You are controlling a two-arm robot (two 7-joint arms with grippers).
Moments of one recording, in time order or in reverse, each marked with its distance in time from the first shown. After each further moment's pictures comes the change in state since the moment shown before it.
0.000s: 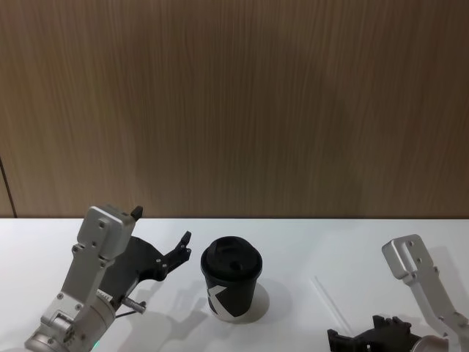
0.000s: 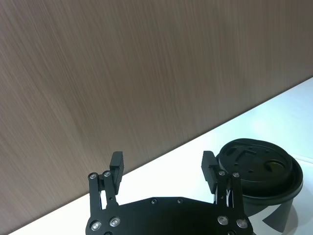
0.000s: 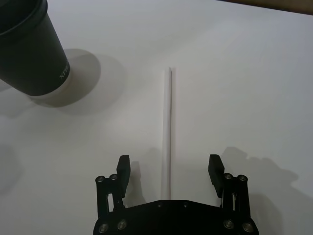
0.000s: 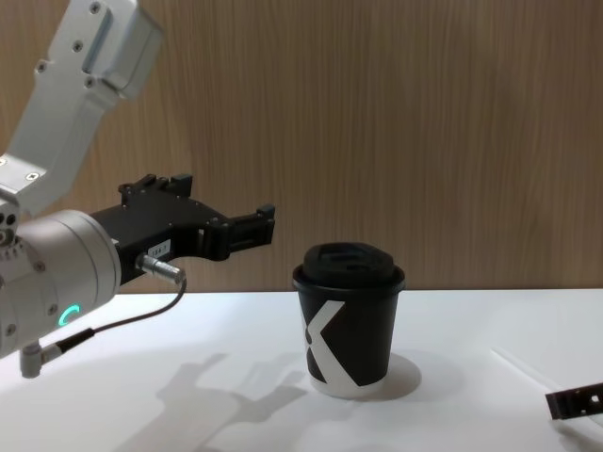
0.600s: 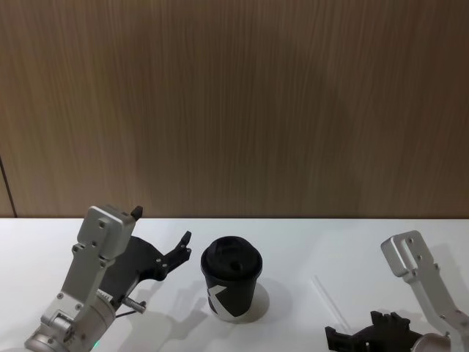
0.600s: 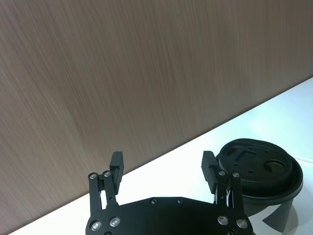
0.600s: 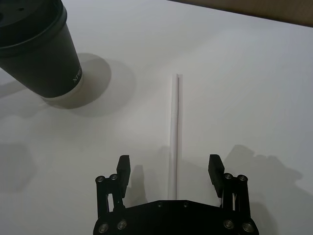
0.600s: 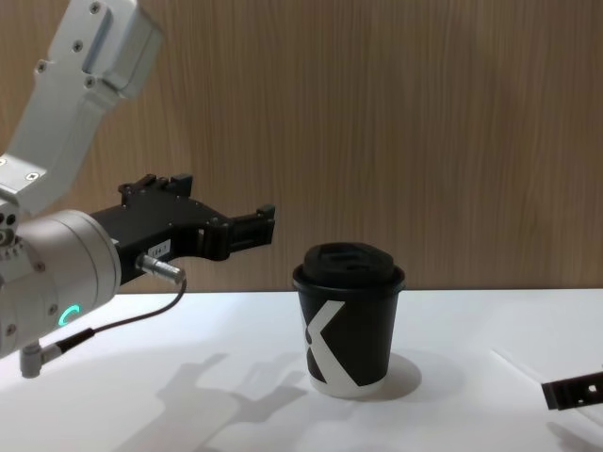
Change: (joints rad) left arm 0.000 0.000 0.000 0.000 0.000 0.000 0.000; right arm -0.006 0.022 -0.011 -0.036 0.011 -0.003 0.003
